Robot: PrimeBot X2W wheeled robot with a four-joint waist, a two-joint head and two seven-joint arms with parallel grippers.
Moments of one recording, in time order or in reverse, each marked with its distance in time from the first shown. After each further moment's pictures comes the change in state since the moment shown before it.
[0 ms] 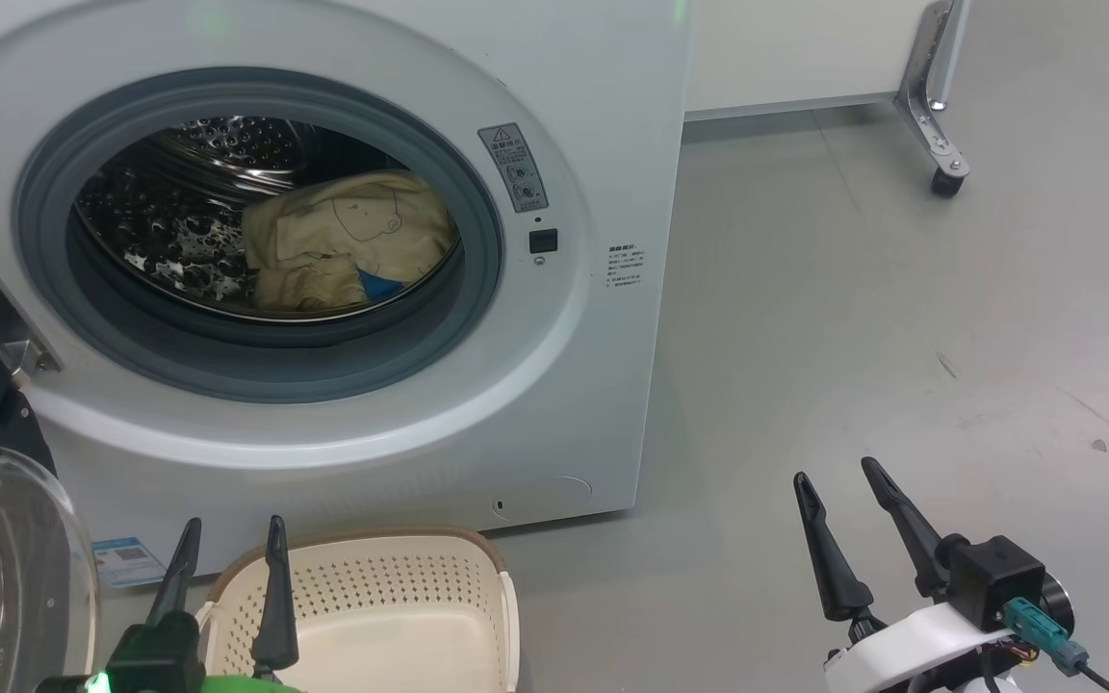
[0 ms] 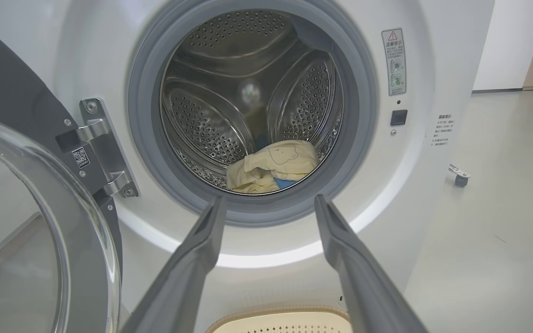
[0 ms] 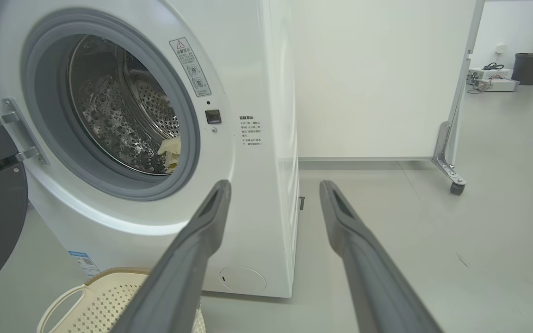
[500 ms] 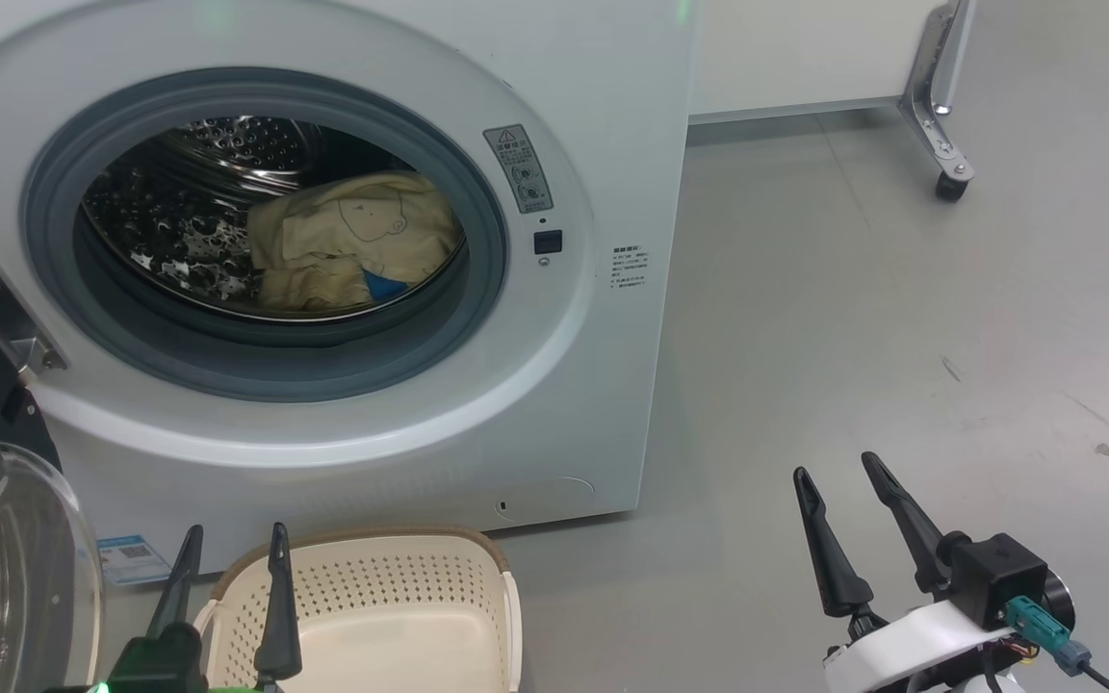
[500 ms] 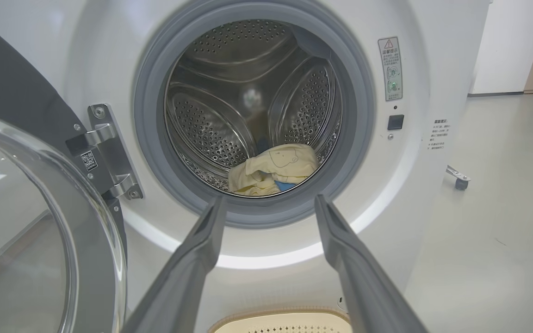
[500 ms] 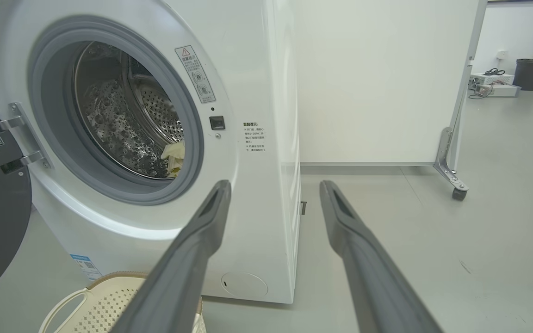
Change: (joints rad) left arm 0.037 0.002 -0.010 -0.059 0.003 0.017 0.009; right arm 0.009 0.000 0.002 -0.018 -0.001 -0.008 0.000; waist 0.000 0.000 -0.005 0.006
